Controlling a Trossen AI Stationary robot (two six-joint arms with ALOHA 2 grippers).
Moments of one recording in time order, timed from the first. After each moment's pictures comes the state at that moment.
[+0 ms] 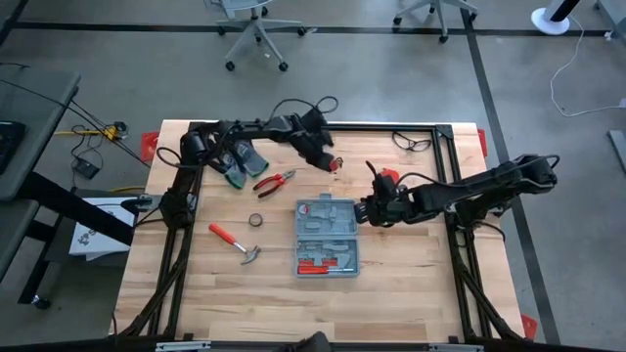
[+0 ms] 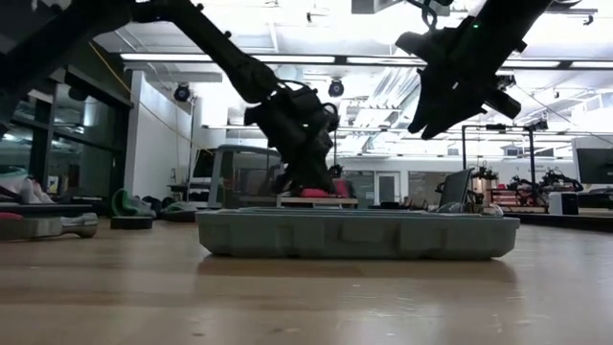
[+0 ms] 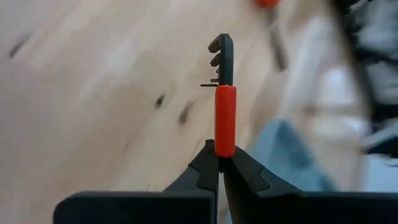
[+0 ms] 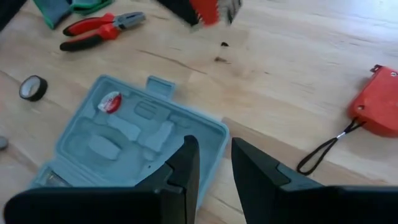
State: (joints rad) left arm 0.51 2.15 1.56 -0.49 0.56 -0.33; right arm 0.19 1.37 0.90 -0.61 0.57 1.19
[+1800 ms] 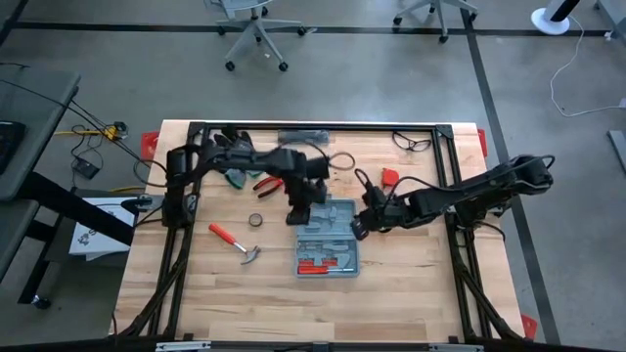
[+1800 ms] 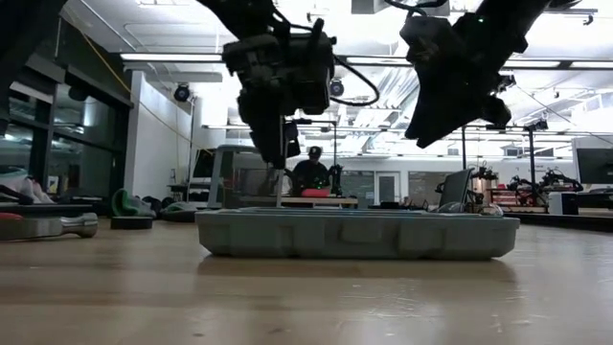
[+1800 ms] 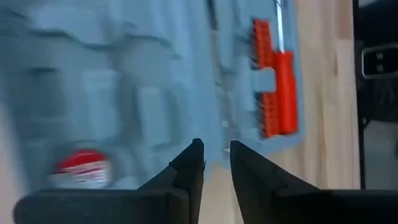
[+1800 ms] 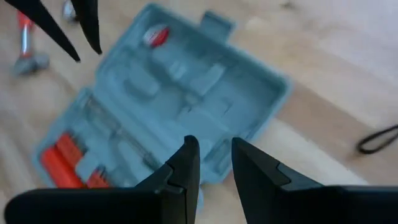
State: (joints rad) left arm 0.17 1.97 1.48 -0.89 0.55 0.21; right arm 0.23 1.43 0.90 -0.50 0.35 1.02
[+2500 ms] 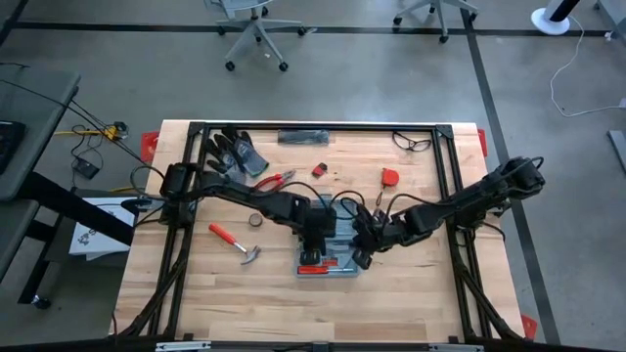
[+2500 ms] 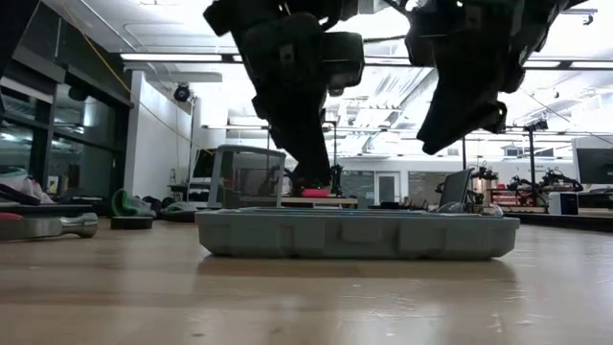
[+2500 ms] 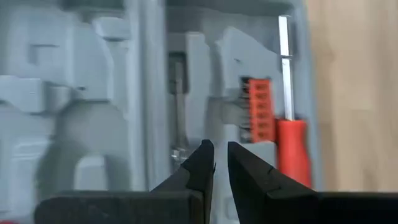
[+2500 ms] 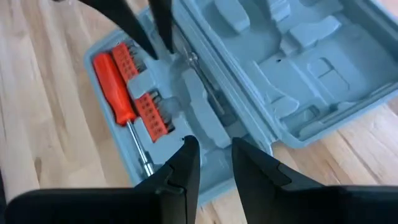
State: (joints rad) left arm -0.14 1.97 1.42 -0.54 0.09 -0.17; right arm 0.36 1.51 0.90 -0.37 0.23 0.83
